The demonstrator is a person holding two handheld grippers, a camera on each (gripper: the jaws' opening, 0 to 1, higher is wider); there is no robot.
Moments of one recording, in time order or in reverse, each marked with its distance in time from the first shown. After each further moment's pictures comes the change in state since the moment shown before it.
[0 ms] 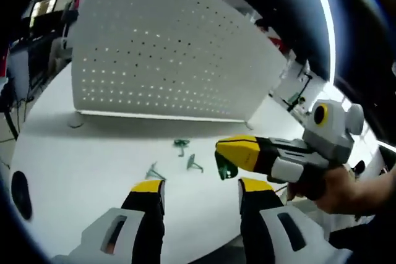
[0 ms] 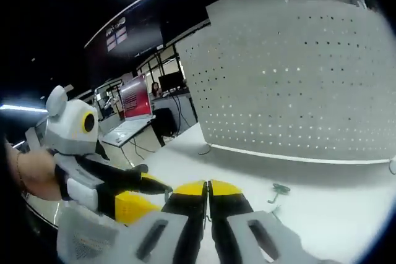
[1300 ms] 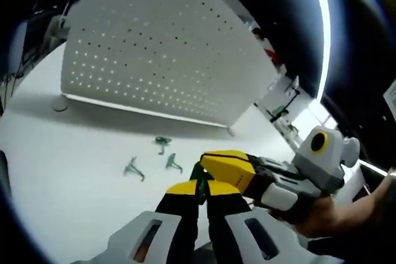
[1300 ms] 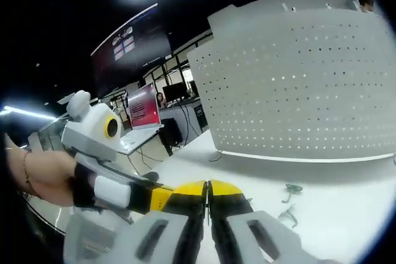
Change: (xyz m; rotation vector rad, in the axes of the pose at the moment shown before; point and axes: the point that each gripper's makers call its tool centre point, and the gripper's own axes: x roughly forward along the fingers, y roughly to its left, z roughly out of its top) left arm -0.001 -0.017 -0.002 -0.093 0.002 -0.117; right arm -0.002 0.024 0.000 0.014 -0.054 0.037
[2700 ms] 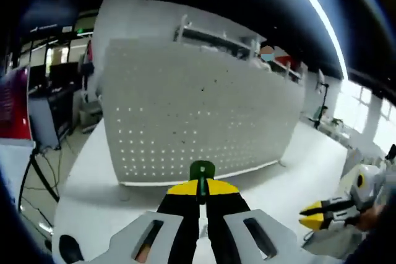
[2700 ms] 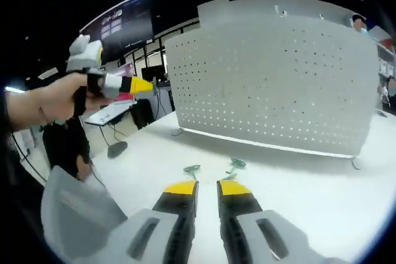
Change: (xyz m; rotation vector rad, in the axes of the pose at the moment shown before) left arm -0.053 0.040 0.148 0.372 -0.410 0.376; right arm -0.095 -0.074 -0.047 -0.169 0.153 -0.228
